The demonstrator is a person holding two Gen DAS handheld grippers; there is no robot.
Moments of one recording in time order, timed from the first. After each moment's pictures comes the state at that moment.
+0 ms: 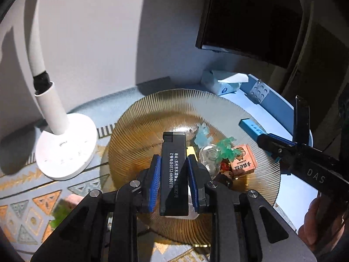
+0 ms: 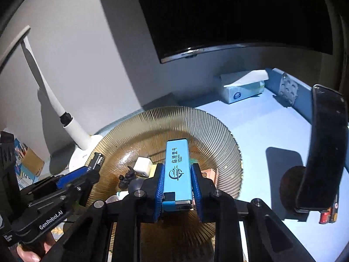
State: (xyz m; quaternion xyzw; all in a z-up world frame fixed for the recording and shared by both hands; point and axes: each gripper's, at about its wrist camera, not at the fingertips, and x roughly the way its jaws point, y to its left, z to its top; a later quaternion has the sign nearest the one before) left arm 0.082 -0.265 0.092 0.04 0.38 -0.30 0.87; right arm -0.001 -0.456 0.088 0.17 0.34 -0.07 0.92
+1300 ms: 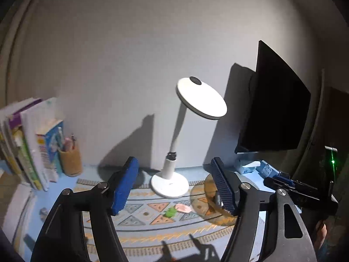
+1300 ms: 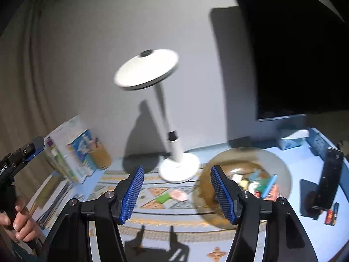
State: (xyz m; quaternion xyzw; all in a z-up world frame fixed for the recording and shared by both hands) left arm -0.104 0.021 0.274 -0.07 0.16 -0.16 0.97; right arm -0.114 -0.283 0.233 0.10 0.23 0.08 0.97
